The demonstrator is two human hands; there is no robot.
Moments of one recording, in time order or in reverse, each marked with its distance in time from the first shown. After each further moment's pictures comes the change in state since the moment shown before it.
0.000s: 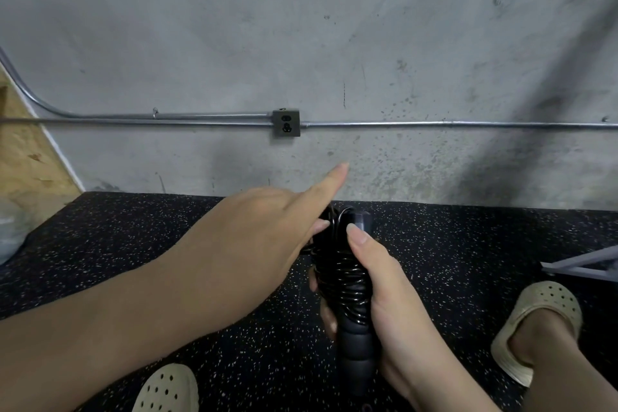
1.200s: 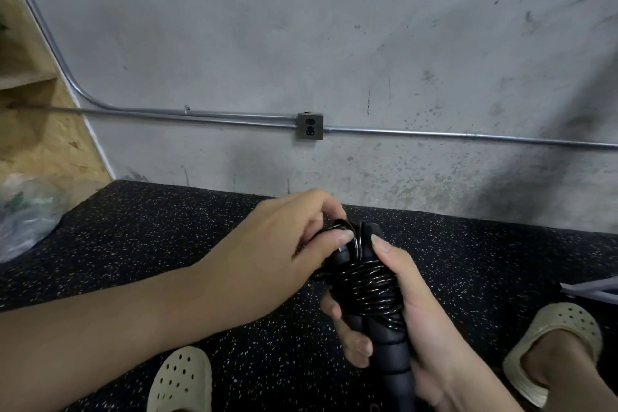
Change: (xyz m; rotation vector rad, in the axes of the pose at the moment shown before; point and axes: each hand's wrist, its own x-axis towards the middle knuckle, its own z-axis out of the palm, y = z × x) left_hand -0.023 0.011 -0.011 -0.538 -0.041 -0.392; right_hand -0.011 -0.004 -0.004 0.191 -0.333 0.292
